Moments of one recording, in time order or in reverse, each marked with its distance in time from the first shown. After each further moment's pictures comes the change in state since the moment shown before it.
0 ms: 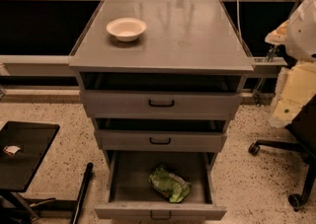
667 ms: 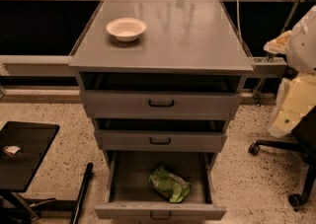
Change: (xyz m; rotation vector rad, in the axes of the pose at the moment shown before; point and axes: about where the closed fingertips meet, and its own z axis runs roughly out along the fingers) arm 0.002 0.008 0.014 -0.013 -0.053 -0.020
